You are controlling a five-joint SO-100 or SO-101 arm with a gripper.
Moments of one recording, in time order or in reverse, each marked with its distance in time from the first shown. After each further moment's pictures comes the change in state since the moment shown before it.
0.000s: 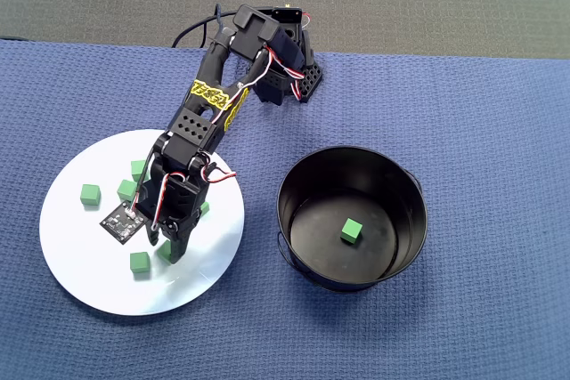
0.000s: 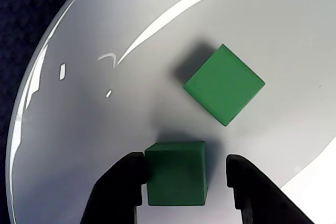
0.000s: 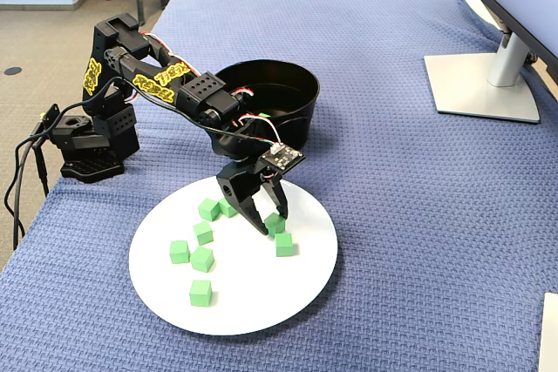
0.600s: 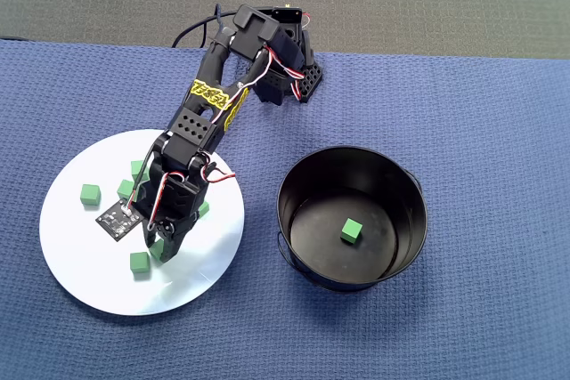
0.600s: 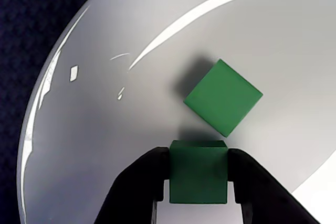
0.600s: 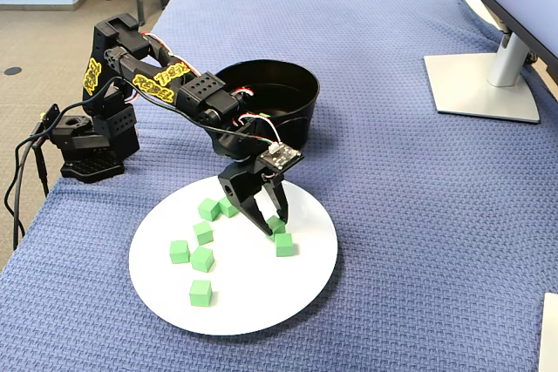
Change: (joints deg) arm 0.0 0.7 0.1 -2.2 4.7
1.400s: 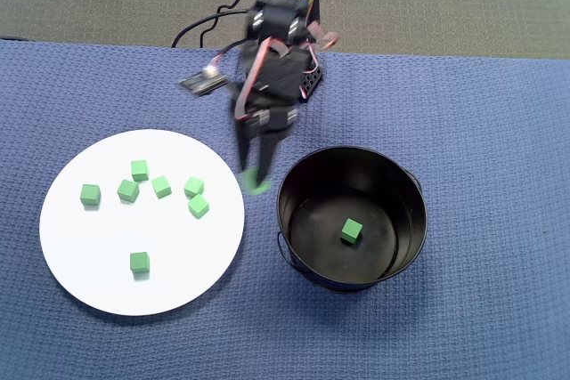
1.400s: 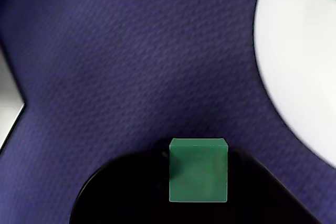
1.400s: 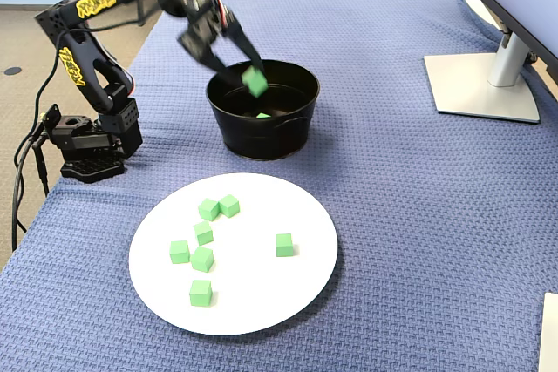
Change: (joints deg) arm -23.6 54.2 9.3 29.4 32.9
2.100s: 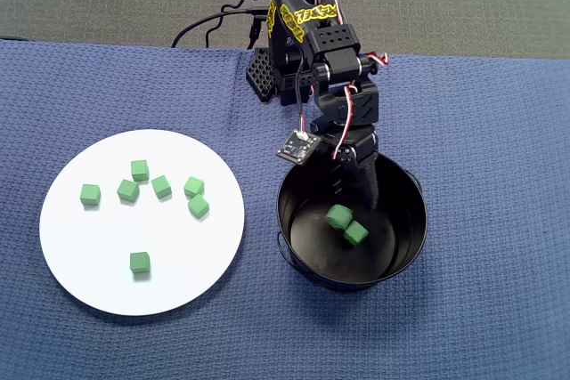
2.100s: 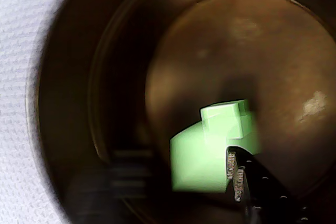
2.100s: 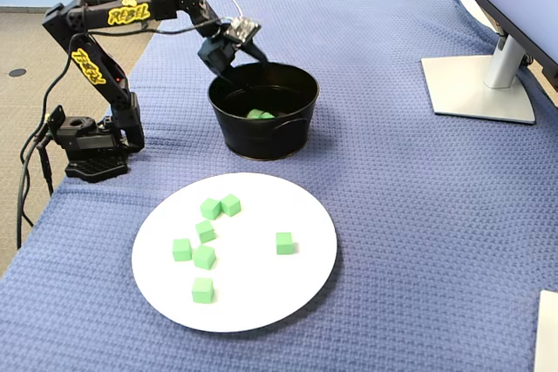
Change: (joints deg) arm -23.6 -3.7 20.8 -13.8 9.8
